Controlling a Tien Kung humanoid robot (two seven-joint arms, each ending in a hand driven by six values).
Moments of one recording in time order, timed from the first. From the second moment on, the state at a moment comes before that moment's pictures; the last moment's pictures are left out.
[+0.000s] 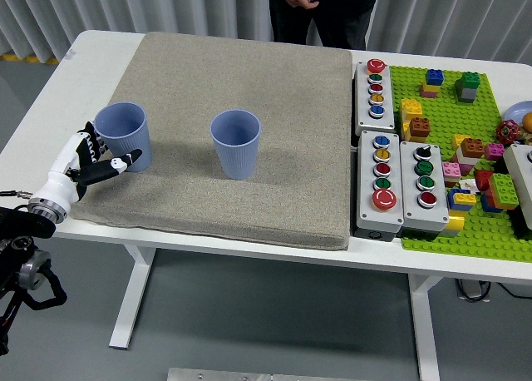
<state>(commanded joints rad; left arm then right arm) -0.16 0.30 -1.34 -1.20 1.09 -0.07 -0.15 0.18 -0.11 1.15 0.18 -0.62 -0.13 -0.22</state>
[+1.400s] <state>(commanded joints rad) -0.21 0.29 -1.31 -1.16 1.05 -0.05 -0.15 0.18 -0.11 1.15 0.18 -0.62 -0.14 -0.22</state>
